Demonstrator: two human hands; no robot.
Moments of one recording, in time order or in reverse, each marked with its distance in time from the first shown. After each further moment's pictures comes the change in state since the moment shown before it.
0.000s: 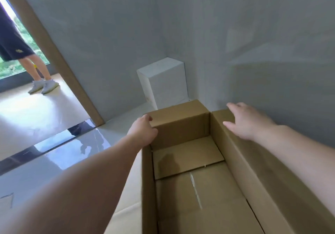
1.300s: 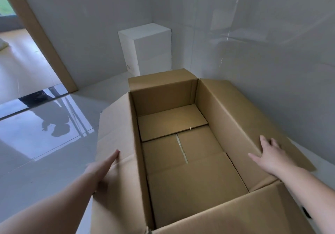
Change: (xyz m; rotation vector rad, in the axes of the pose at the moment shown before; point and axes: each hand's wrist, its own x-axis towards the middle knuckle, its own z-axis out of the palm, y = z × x) left_hand -0.127 -0.213 0.104 -0.554 -0.267 -0.881; right_hand -0.145 0.089 0.176 0.003 -0.238 0.597
